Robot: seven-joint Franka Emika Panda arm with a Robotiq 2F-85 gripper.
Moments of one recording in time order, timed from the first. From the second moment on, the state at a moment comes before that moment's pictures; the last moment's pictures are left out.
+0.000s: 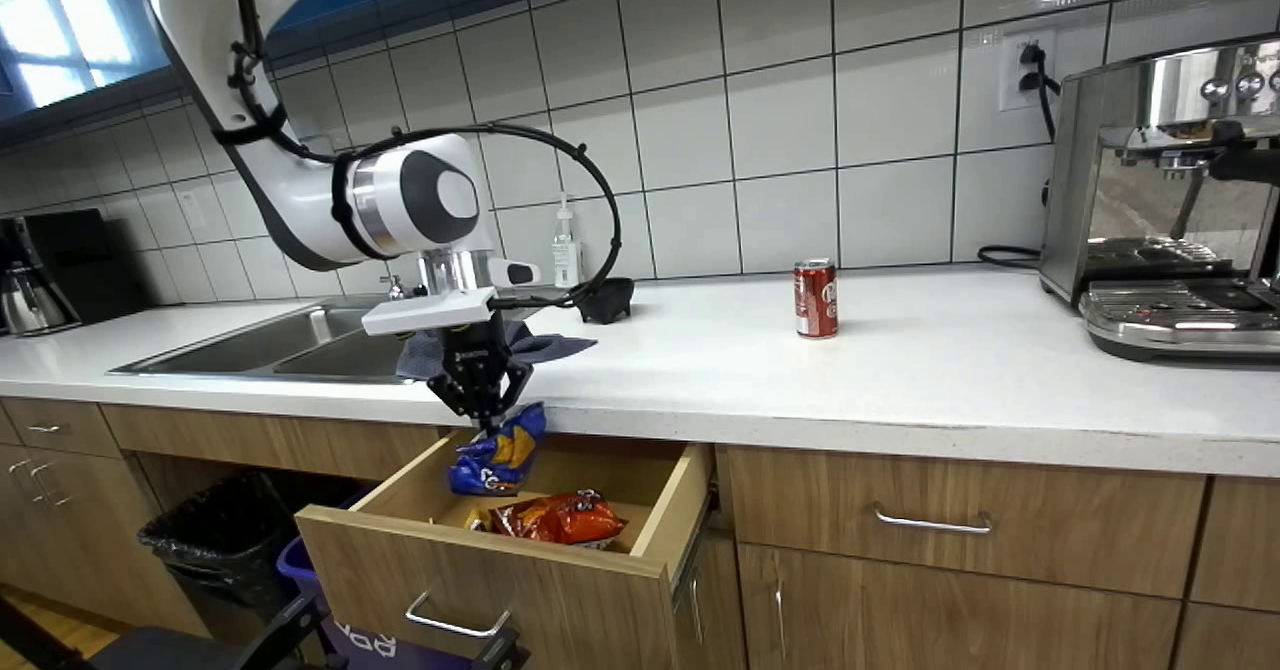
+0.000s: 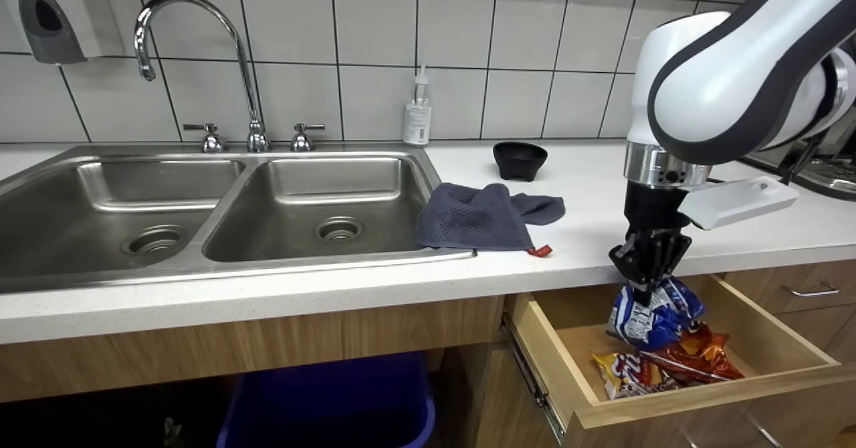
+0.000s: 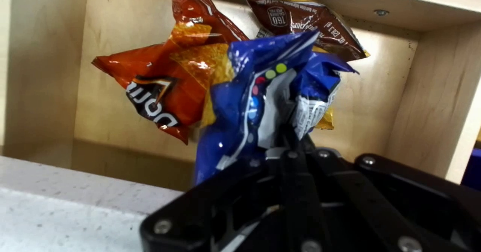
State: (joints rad) arm 0.08 0.29 0.03 -2.39 -0.12 2.52 -0.01
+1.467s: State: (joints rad) arm 0.08 0.31 0.03 -2.40 -0.12 2.52 -0.01
